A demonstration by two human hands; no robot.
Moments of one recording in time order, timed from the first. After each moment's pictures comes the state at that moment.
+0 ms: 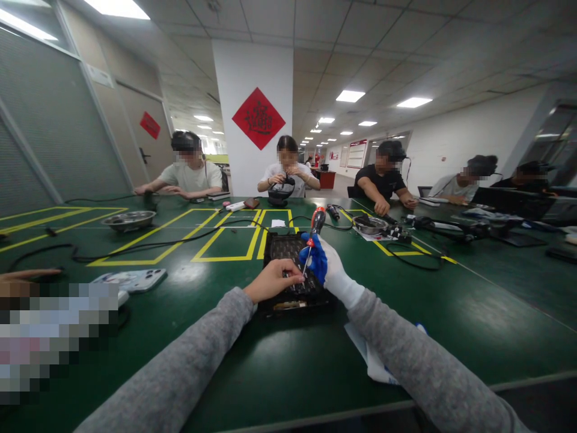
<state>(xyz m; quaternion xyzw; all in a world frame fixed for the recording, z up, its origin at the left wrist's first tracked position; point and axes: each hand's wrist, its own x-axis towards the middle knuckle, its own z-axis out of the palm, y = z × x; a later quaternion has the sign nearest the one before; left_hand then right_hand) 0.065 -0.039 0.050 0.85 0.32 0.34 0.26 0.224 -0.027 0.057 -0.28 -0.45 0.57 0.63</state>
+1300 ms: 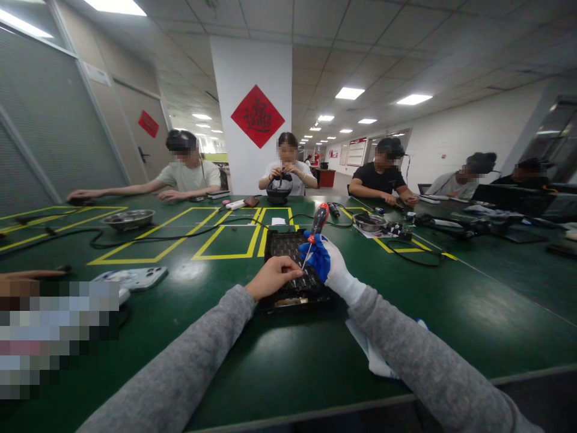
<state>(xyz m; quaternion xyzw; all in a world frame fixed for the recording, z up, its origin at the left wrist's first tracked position) 0.062 -0.037 0.045 0.82 0.37 0.35 0.27 0.229 -0.024 0.051 -0.23 -0.44 0.59 0.64</state>
